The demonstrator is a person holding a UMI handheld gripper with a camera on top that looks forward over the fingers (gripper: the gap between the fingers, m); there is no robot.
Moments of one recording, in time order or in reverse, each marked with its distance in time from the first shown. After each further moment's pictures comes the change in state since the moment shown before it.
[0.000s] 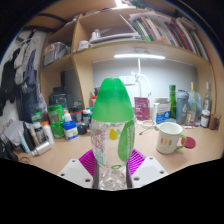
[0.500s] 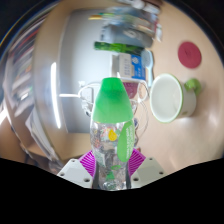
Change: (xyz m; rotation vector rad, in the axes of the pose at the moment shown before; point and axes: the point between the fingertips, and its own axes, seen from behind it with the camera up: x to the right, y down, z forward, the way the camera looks) arm 0.057 -0.128 0.062 -0.134 -0.229 1.437
